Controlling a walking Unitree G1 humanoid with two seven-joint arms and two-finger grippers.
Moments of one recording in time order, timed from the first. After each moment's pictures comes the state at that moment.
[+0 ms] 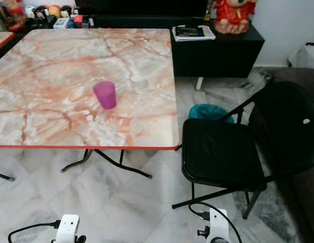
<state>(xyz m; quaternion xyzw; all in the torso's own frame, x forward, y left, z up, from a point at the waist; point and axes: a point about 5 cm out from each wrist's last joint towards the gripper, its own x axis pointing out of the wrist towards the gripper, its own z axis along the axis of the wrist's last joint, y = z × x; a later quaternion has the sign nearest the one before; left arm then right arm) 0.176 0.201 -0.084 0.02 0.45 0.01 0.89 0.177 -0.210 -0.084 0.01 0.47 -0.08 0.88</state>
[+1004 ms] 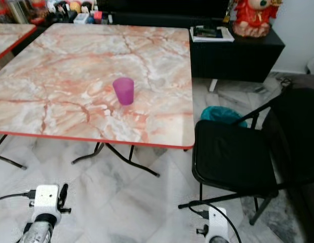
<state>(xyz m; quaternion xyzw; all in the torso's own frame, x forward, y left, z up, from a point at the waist) 0.219 0.220 0.025 0.11 0.05 0.07 0.99 0.180 -0.209 -0.083 0.02 0.46 -0.08 0.88</state>
